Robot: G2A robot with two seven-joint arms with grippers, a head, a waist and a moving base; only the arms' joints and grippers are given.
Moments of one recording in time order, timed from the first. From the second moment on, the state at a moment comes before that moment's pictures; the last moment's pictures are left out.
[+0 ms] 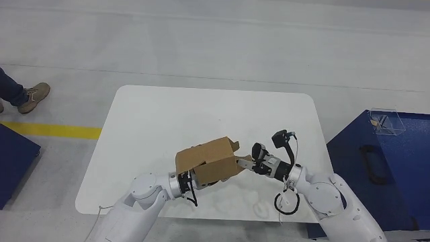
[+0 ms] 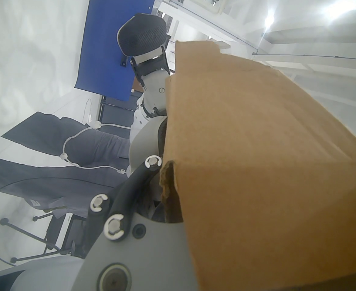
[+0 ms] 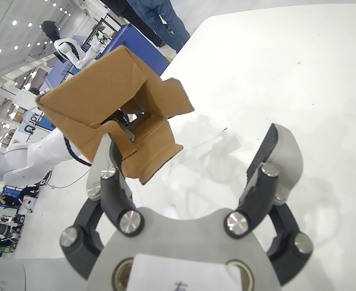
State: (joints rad) left arm 1.12 -1.28 -1.00 -1.35 -0.69 0.03 -0.91; right arm -1.33 -1.00 1.25 -1.67 -0.34 -0.44 0.50
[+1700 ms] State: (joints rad) left arm 1.13 -1.28 -1.00 -1.34 -0.64 0.06 -0.86; right arm -1.33 -1.05 1.14 -1.72 -0.91 -0.15 0.10
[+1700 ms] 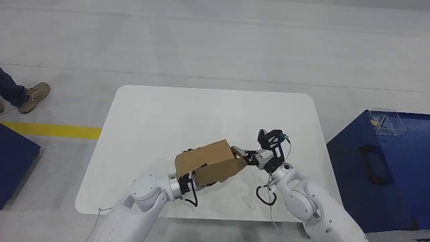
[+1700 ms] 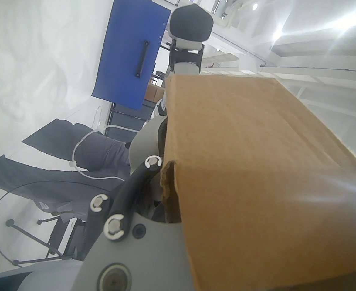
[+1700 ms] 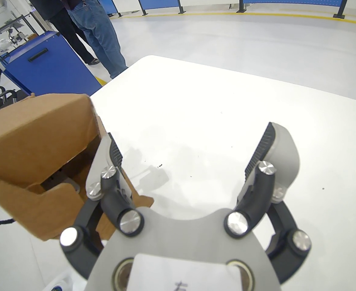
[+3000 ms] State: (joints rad) left arm 1.12 -1.28 -1.01 -1.32 -0.68 0.08 -0.92; right arm -1.36 -1.08 1.25 -1.72 -0.93 -0.12 0.15
